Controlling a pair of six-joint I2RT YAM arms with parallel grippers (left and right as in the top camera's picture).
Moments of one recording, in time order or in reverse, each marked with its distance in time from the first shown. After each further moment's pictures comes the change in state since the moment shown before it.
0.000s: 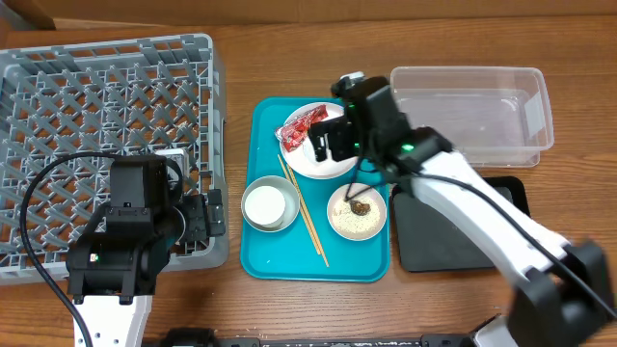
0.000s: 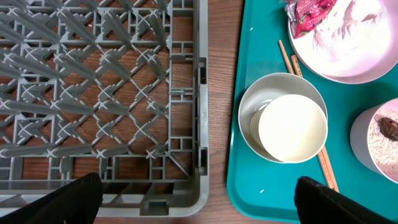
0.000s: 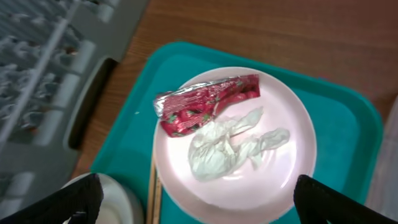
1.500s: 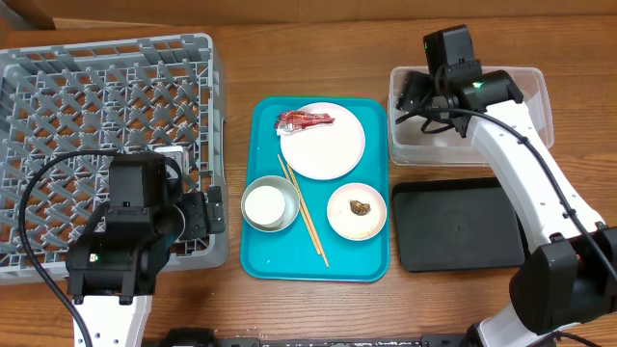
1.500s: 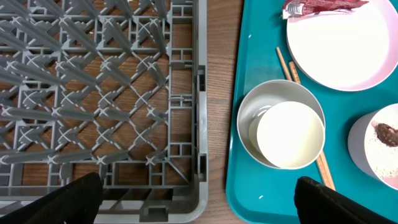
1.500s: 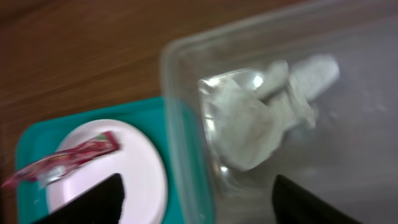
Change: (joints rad) left arm 0.000 0.000 0.002 0.020 0.000 0.000; right arm -0.317 0.066 0.270 -0.402 0.124 0.218
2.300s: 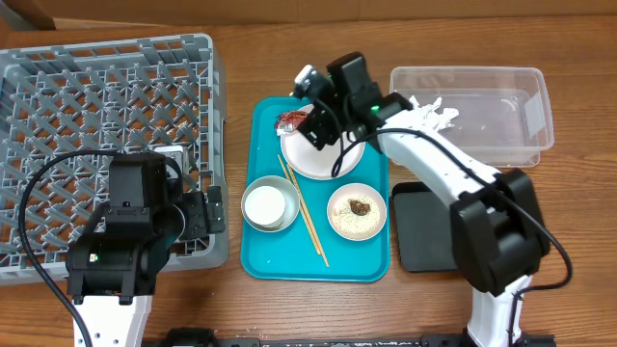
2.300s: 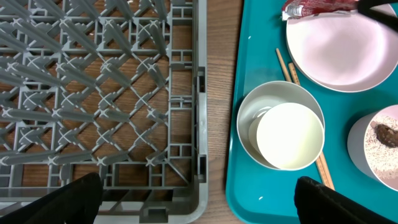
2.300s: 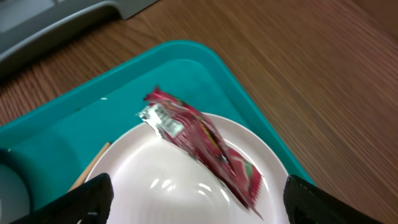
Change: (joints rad) left arm 0.000 0.000 0.001 0.003 0.000 0.000; right arm 0.270 0.278 0.001 0.420 -0.294 -0.885
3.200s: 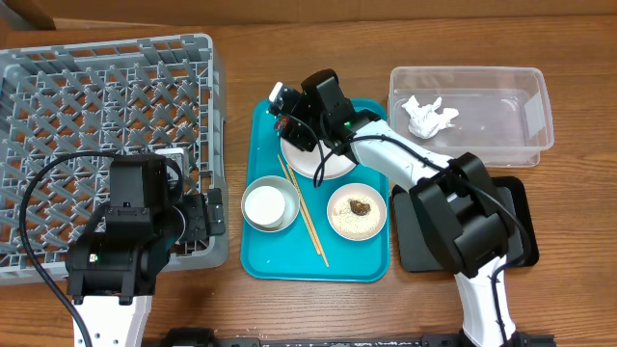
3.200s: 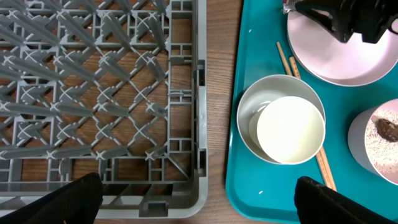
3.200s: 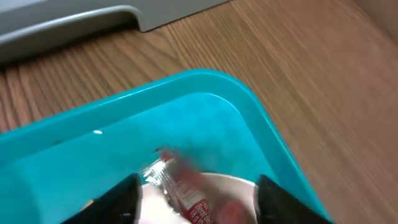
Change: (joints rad) left arm 0.000 0.000 0.001 -0.021 0.003 0.000; right arm 0.060 0.161 0.000 0.256 -0.007 -0.079
